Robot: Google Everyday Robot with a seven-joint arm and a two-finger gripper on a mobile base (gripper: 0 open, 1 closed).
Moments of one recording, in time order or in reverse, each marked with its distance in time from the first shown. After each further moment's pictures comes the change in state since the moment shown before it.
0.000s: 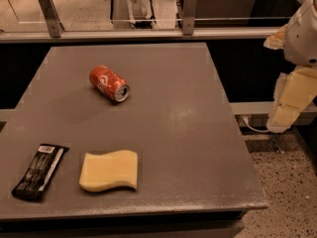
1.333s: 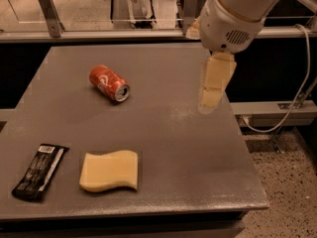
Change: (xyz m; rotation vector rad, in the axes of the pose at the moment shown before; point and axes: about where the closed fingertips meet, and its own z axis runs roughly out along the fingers) arm -0.129 -0.010 0.035 -0.066 -0.126 -0.262
